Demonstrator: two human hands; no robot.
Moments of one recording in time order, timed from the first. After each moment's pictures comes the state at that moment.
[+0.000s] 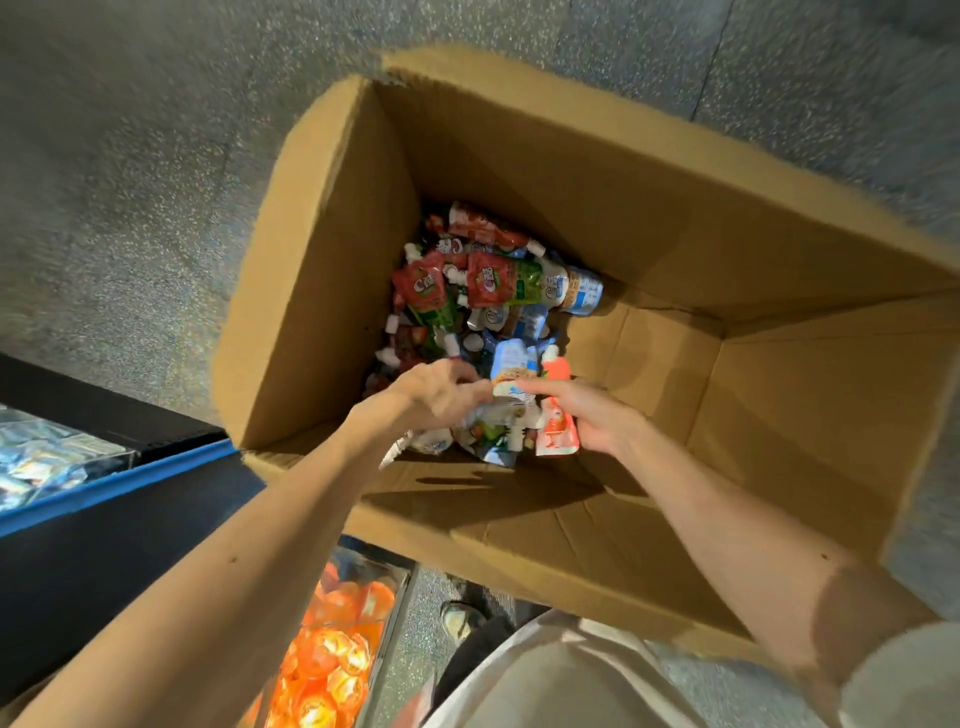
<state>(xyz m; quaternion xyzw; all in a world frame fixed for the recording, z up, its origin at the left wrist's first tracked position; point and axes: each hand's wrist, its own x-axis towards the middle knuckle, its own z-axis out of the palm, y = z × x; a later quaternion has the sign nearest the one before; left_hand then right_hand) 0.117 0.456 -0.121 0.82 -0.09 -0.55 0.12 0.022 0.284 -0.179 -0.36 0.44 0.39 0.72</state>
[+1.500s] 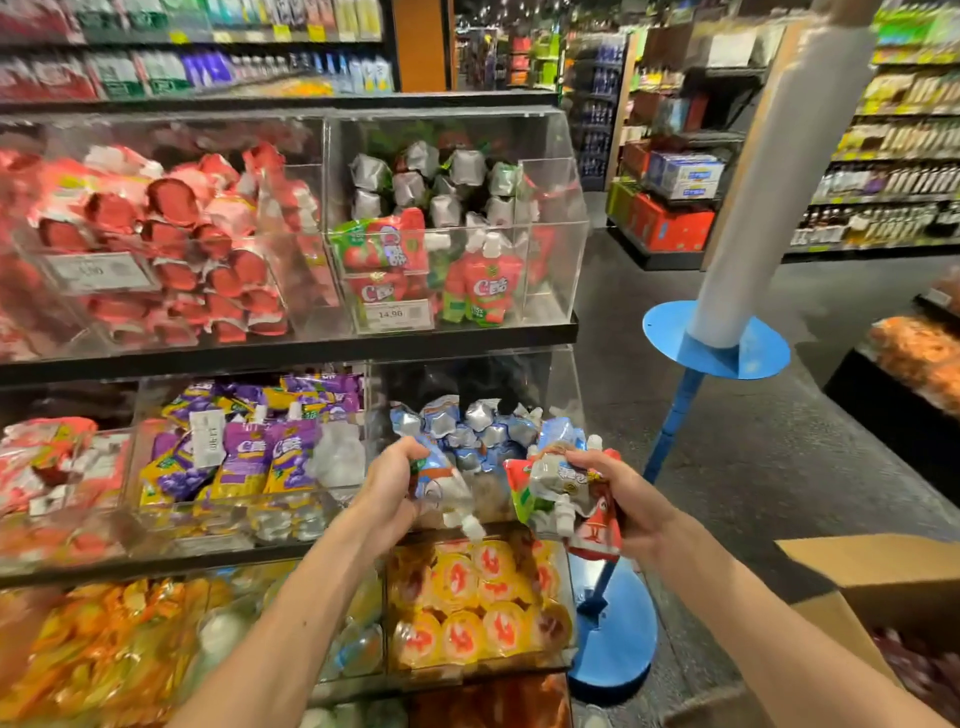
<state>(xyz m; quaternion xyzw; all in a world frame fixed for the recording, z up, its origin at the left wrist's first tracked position) -0.326 0.976 0.197 0.44 0.41 0.19 0.77 -0.159 0.790 0.192 -0.54 -0.06 0.56 0.63</state>
